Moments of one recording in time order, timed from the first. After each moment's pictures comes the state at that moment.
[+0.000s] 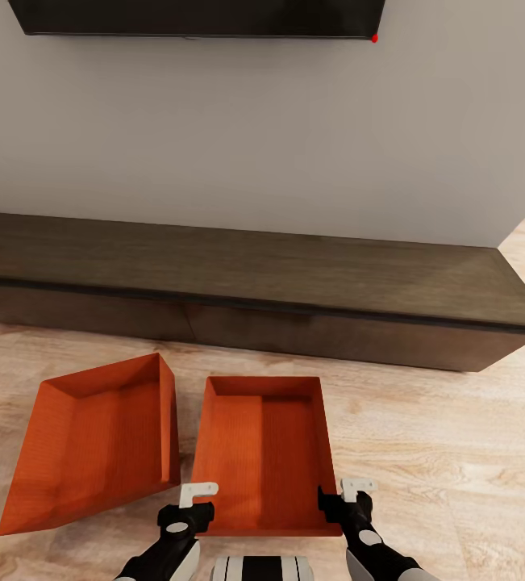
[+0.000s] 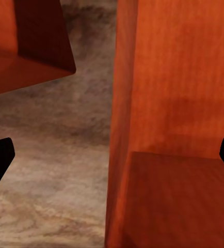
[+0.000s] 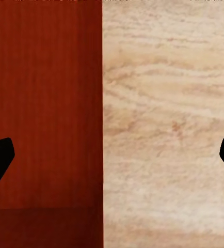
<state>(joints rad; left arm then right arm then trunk) -0.51 -0.15 -0.08 -0.31 0.05 0.01 0.32 -0.57 0.08 0.14 -0.13 -0.08 -0.32 -0.14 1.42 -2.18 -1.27</state>
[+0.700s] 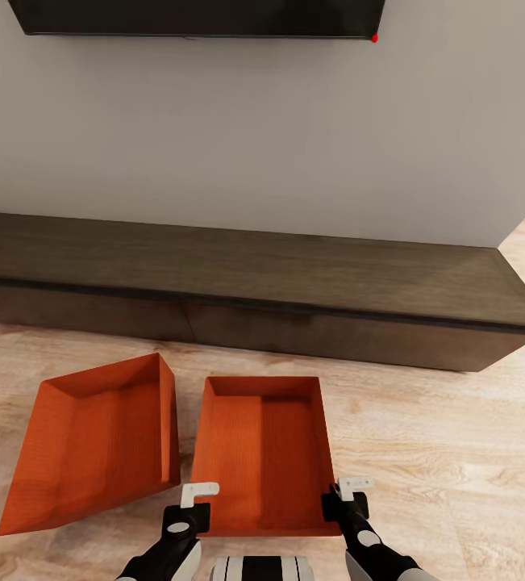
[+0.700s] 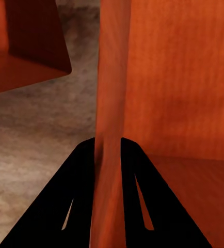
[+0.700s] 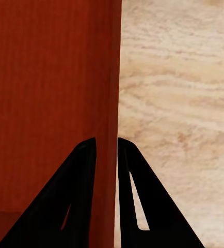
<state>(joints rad) -0.51 -0.16 -0.09 -0.31 0.05 0.01 0.32 -0.57 0.08 0.17 -0.13 -0.07 -0.35 -0.14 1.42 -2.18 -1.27</state>
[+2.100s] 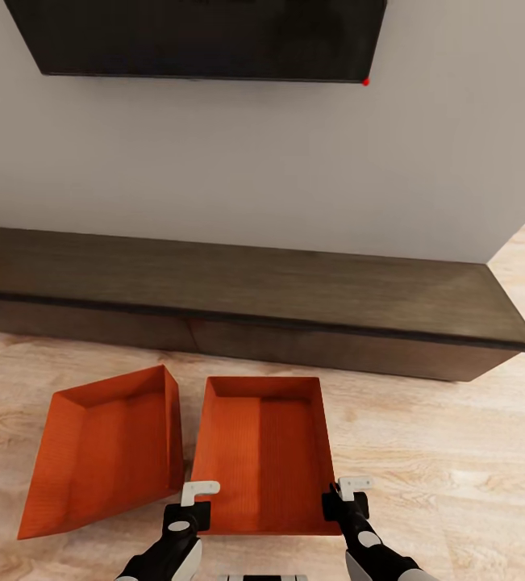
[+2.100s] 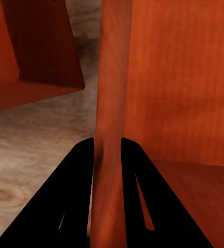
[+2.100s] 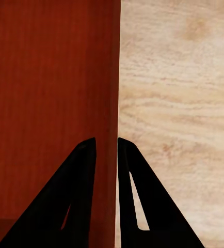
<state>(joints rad) -0.51 -0.16 -0.08 -0.32 0.04 0.01 0.32 -0.57 0.08 0.17 -0.12 -0.08 -0.36 -0.14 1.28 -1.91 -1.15</state>
